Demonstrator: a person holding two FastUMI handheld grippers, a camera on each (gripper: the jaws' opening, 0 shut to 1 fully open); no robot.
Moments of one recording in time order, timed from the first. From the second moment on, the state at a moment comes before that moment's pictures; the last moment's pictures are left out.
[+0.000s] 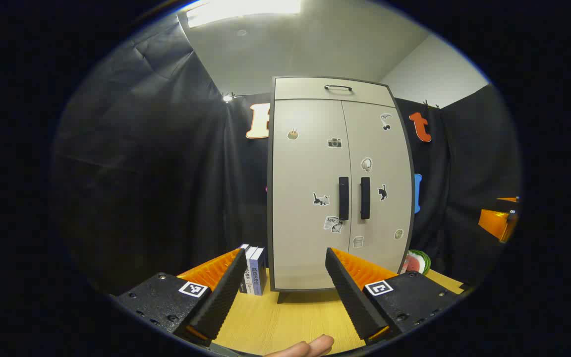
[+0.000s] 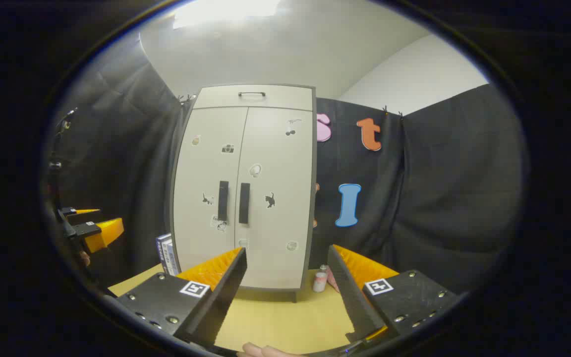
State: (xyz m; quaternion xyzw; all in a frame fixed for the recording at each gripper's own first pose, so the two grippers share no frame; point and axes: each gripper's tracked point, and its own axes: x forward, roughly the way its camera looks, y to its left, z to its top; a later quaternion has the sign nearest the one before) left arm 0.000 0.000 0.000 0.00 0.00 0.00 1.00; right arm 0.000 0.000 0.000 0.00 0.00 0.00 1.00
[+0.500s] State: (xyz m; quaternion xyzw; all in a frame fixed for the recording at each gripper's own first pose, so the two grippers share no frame) left arm 0.016 0.008 -0.006 0.01 0.00 -0.01 1.00; right arm 0.017 0.048 -0.004 0.02 0.00 0.06 1.00
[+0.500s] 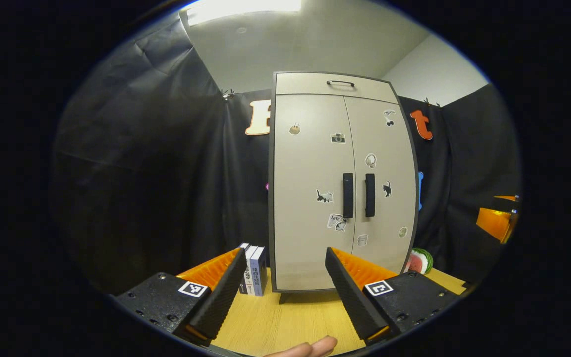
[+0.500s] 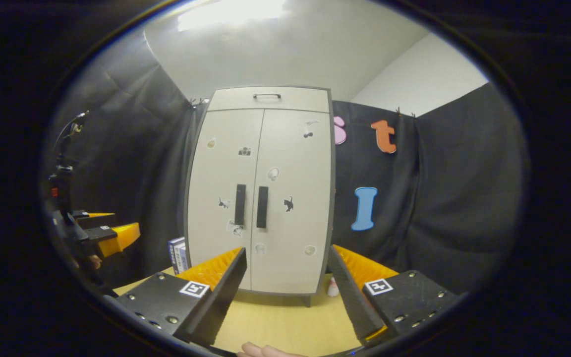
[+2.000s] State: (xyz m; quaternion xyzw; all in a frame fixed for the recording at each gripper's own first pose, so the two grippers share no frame) left arm 0.041 0.011 -0.048 -0.03 0.01 -0.03 1.00; right arm 0.327 0.155 -0.006 -0.02 0.03 0.06 1.00
